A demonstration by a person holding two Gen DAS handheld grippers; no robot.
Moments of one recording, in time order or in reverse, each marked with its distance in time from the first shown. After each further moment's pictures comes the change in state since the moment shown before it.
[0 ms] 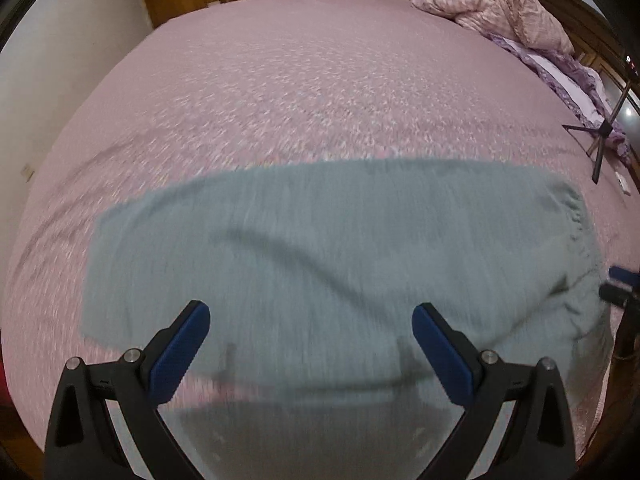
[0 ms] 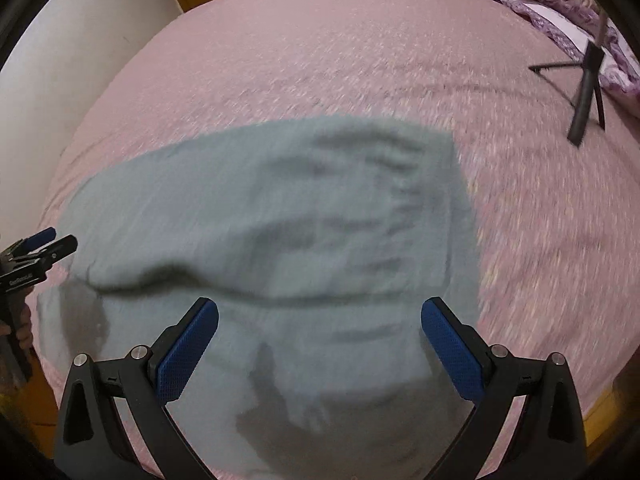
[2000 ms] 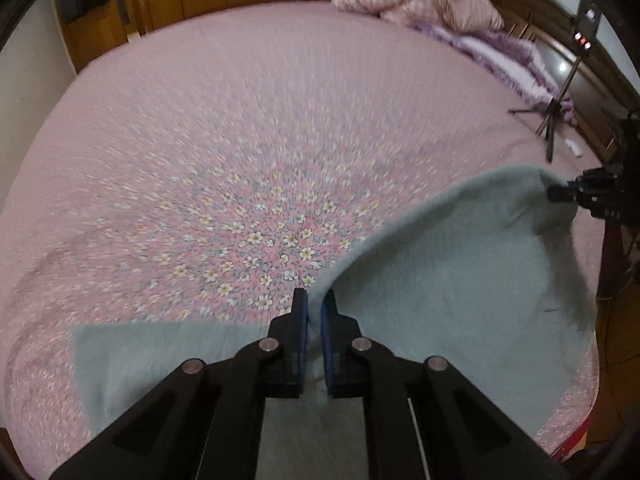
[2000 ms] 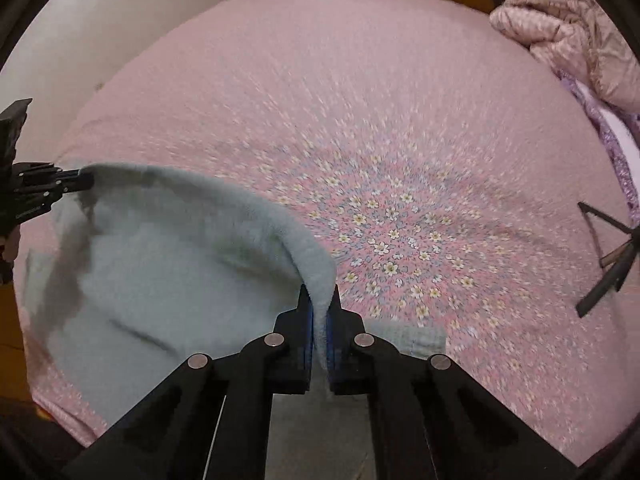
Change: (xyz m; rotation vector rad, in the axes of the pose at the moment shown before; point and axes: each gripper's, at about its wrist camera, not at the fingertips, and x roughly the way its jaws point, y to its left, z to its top) left arm -0.023 -0.032 0.054 0.205 -0.074 -0.186; right arm -0.018 0.033 0.071 -0.338 -0.030 0.018
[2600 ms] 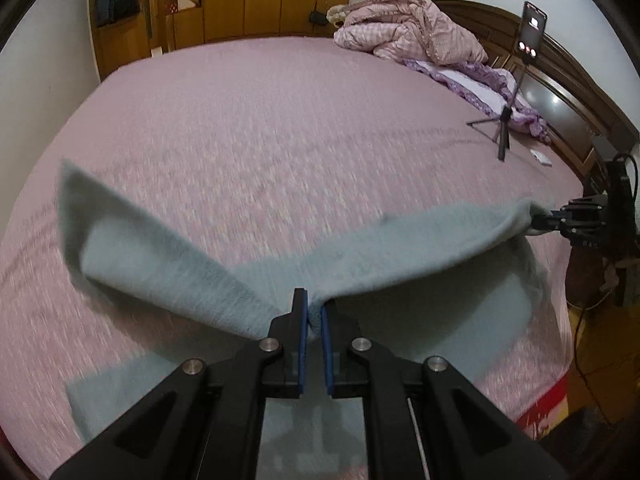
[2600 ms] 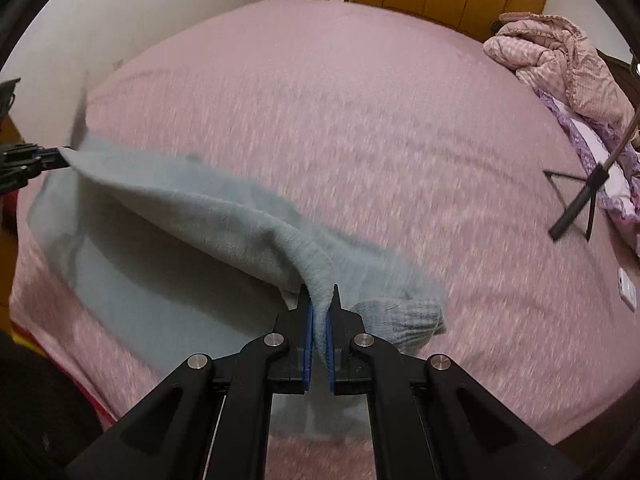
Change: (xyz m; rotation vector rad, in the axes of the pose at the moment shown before) left arm -0.083 -0.043 -0.138 -0.086 -0.117 -0.025; right arm -0.044 0.045 -0.133 -0.084 -0.044 -0.075
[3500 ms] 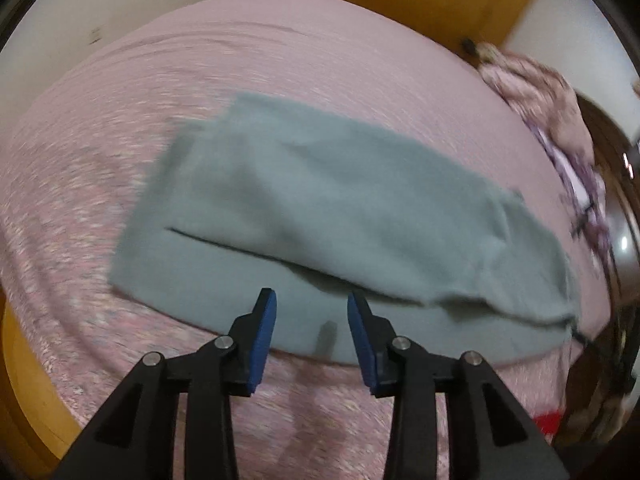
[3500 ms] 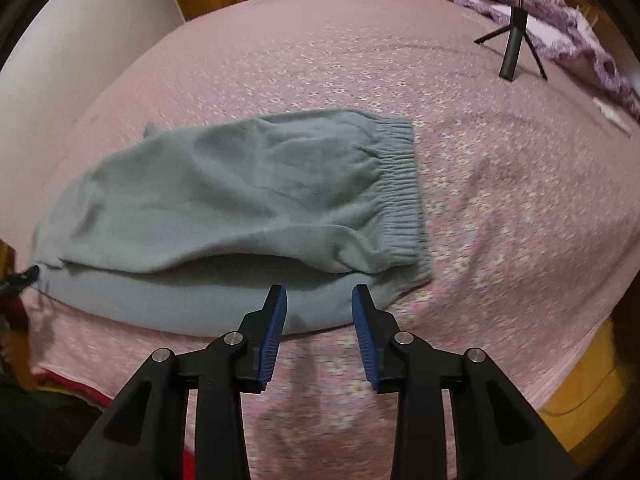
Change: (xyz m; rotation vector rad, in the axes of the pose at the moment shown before) left arm -0.030 0.123 -0.154 -0.587 0.019 0.156; right arm 0.000 -0.003 -0.100 0.424 0.001 0.021
